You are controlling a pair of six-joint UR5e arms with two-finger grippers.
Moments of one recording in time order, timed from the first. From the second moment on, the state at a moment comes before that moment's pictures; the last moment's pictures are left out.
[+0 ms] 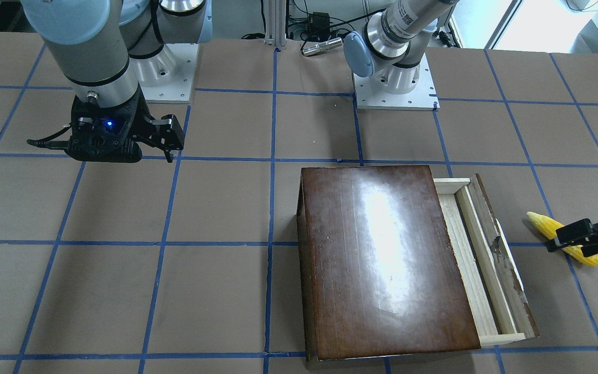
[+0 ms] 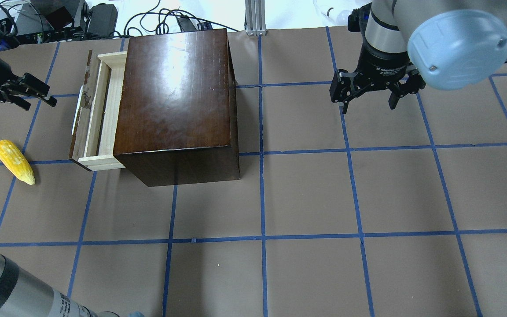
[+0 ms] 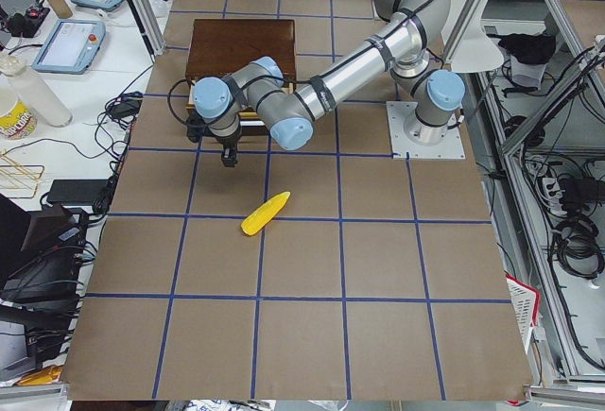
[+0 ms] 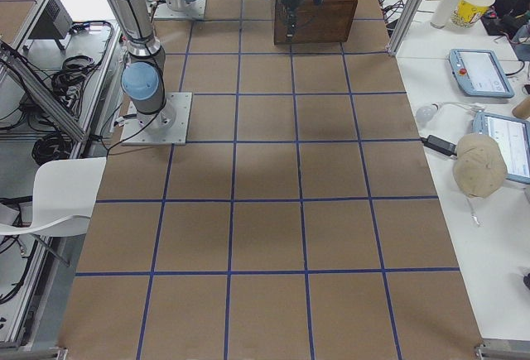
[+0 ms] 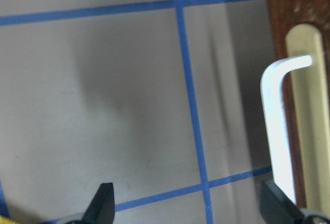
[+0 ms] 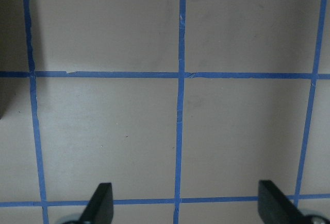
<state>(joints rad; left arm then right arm) -0.95 -2.05 -1.38 -1.42 1.38 0.61 1.65 -1.48 1.58 -1.63 -1.63 0.06</state>
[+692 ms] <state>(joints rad) -0.83 -2.08 -1.42 -1.34 1.39 0.34 1.65 -1.48 1.58 -1.62 -1.63 0.06</state>
